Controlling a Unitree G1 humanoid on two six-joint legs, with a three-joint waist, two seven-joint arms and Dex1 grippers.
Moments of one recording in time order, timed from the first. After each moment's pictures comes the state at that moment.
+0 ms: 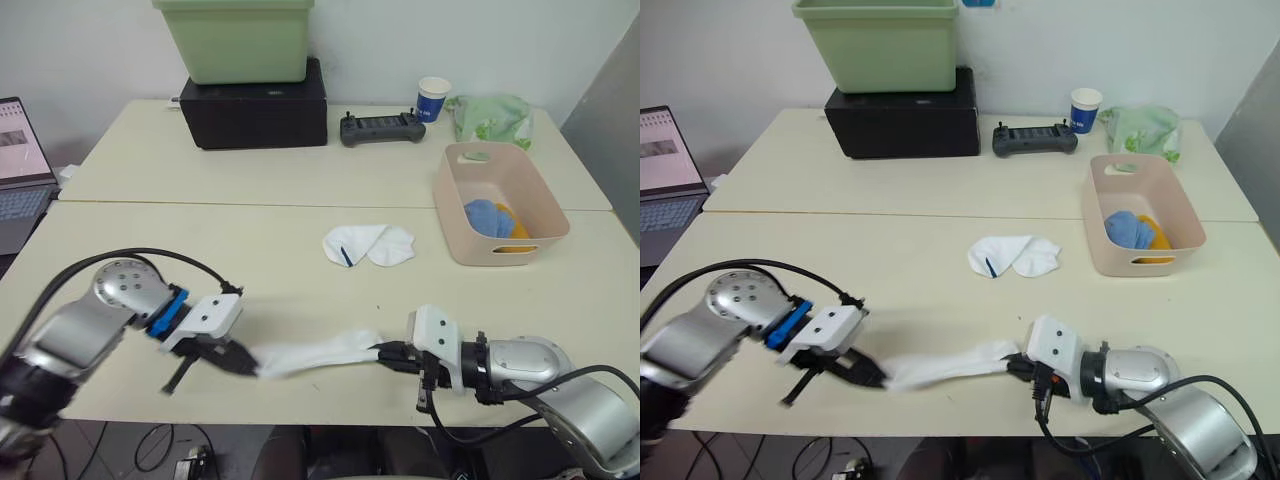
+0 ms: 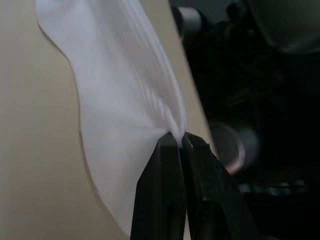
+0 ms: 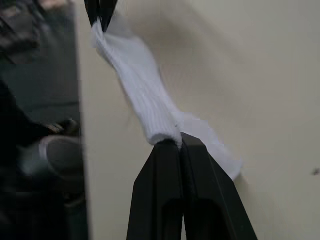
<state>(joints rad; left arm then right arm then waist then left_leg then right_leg) -0.33 1.28 -0.33 -0.27 -0.60 0.41 -1.61 -0.03 -0.66 0.15 -0.89 0.58 0.97 0.75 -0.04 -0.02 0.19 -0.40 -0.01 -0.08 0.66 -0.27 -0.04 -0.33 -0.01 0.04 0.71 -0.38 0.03</state>
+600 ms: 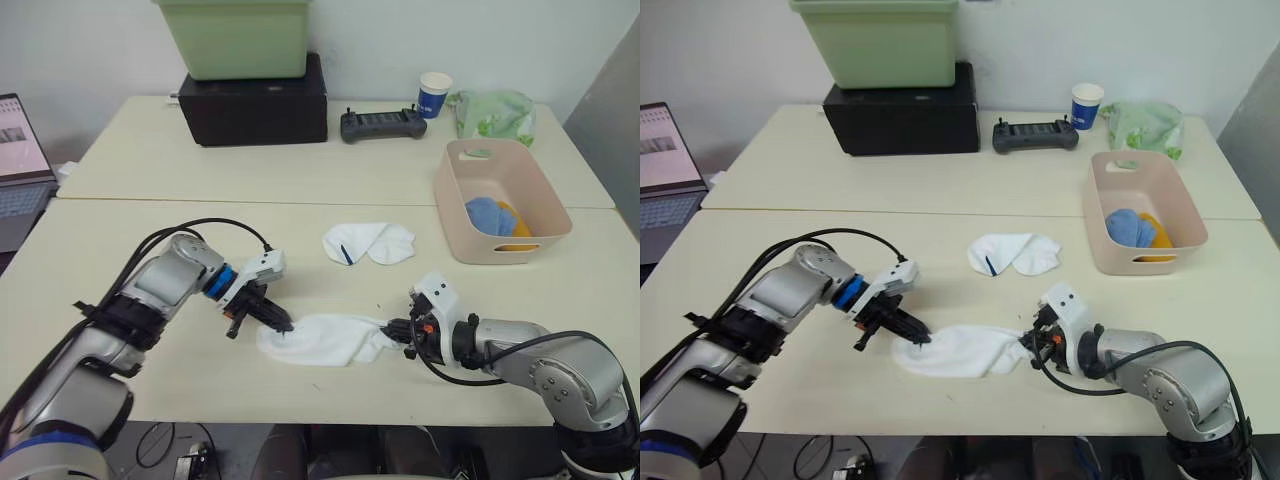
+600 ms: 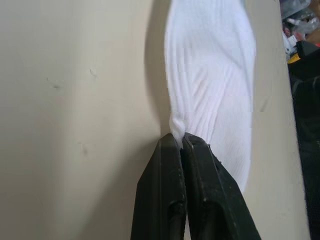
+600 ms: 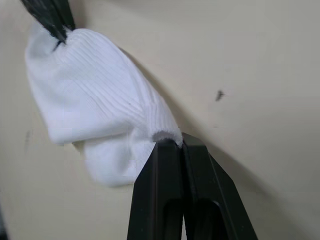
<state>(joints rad) -0.79 0.75 -0.54 0.41 -0.23 0.48 -1.57 -0.23 -0.49 0.08 -0.61 0.63 1.28 0.38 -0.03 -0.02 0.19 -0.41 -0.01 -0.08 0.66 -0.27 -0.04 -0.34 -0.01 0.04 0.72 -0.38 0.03</state>
